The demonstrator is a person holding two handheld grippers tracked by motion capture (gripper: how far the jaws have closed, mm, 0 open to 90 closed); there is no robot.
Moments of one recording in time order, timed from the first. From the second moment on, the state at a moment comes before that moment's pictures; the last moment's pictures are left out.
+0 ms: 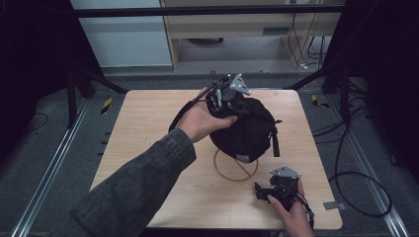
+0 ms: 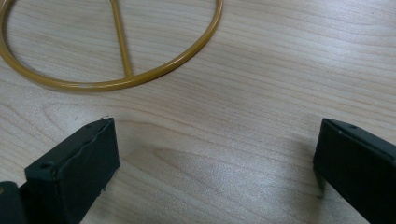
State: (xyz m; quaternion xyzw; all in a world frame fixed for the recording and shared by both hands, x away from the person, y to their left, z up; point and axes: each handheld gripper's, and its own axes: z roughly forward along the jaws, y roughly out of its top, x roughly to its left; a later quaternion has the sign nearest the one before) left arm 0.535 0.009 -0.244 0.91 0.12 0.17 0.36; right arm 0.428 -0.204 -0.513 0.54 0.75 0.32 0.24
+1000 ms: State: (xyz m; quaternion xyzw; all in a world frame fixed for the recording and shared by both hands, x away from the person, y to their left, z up) left arm 0.535 0.014 -0.257 0.90 0.13 0.18 0.37; right arm 0.427 -0.204 -0.513 0.54 0.75 0.32 0.23
